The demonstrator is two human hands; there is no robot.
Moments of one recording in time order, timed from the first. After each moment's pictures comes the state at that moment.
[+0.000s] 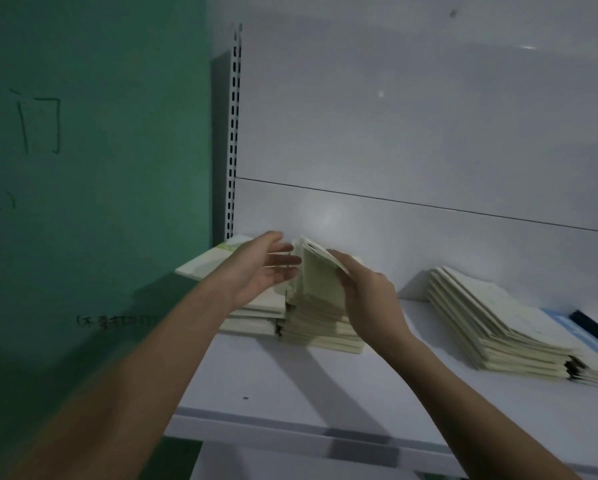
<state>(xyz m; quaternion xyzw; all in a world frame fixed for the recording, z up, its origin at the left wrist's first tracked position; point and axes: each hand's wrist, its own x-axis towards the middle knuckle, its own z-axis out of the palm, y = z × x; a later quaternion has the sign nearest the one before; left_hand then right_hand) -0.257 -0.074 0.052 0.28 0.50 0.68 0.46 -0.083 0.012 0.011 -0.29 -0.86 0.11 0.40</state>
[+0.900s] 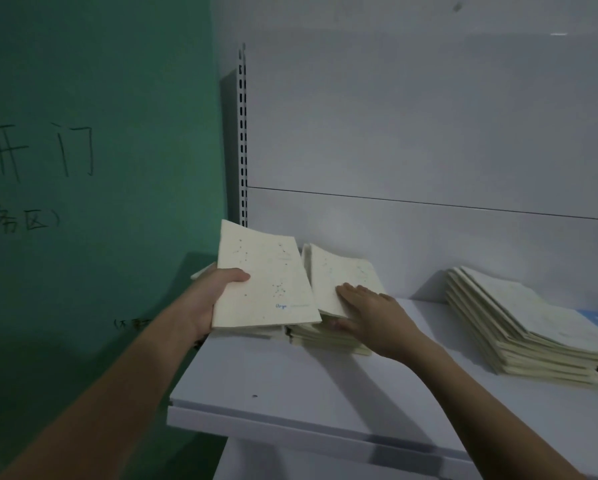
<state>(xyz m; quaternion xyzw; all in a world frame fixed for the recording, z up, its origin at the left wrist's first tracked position) -0.282 -0.120 0.031 0.22 0.62 0.65 0.37 -0.062 0.039 -0.001 -0.28 -0.95 0.03 0.14</state>
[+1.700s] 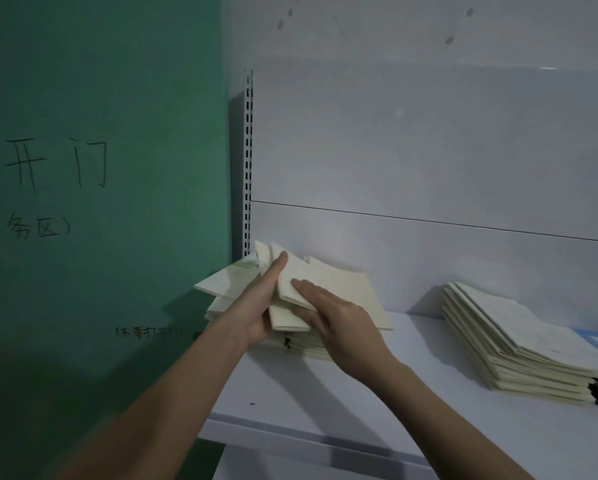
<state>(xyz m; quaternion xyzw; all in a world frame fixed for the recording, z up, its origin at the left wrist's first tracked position) -0.222 -0.089 0.041 0.22 0.52 0.68 0.47 -0.077 -0.016 0.013 -0.15 -0.93 0.10 0.32</state>
